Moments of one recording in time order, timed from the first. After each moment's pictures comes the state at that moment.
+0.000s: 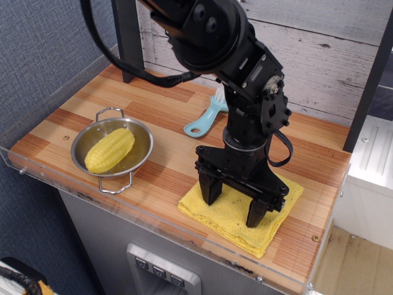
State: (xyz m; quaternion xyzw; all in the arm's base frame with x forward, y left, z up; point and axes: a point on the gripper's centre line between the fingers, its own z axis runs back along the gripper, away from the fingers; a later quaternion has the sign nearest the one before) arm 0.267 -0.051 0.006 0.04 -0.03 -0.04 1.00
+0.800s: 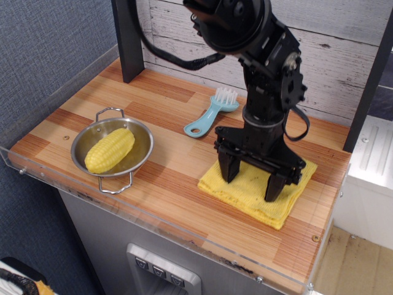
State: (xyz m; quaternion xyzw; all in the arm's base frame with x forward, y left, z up) arm 0.309 -0.056 0.005 0.02 -0.05 -0.03 1.00
